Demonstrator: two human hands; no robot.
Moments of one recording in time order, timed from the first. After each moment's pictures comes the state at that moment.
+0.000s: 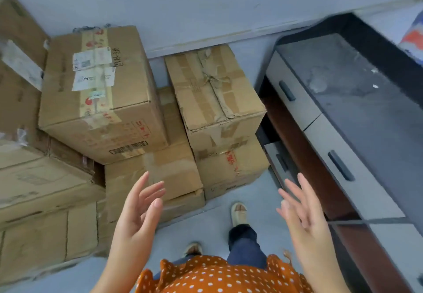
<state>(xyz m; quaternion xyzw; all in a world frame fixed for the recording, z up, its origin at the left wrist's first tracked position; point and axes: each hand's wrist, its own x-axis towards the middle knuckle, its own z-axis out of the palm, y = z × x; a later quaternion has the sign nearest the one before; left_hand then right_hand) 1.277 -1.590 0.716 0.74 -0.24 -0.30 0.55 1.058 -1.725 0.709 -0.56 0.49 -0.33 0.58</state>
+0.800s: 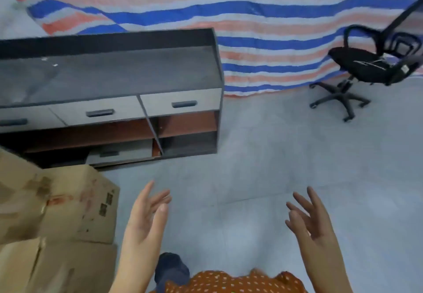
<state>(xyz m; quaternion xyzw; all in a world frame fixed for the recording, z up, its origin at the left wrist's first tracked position) 1.063 -1.413 0.741 0.41 -0.63 -0.60 0.26 0.903 -1.218 0.724 -0.11 0.76 -0.62 0.17</state>
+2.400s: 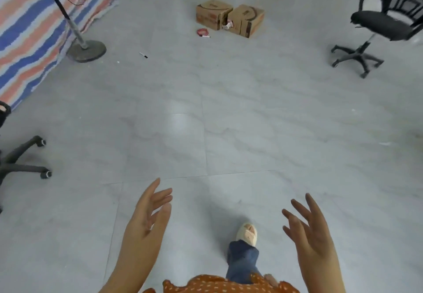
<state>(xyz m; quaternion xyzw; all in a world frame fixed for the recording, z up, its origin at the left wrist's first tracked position) 0.451 -0.680 0.715 -0.16 -0.76 -0.58 -0.23 0.645 -0.509 0.700 0.48 0.60 -0.56 -0.30</state>
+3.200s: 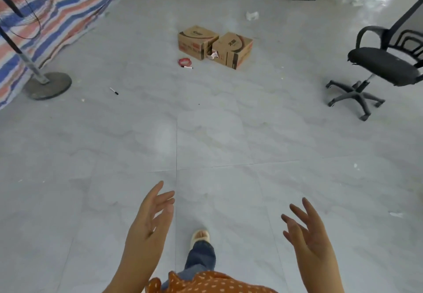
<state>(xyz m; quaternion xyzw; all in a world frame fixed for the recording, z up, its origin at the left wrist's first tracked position) 0.196 -0.221 0.707 -0.18 -0.76 -0.57 -0.24 0.399 -0.053 0.694 0.49 0.62 -0.54 -0.28</state>
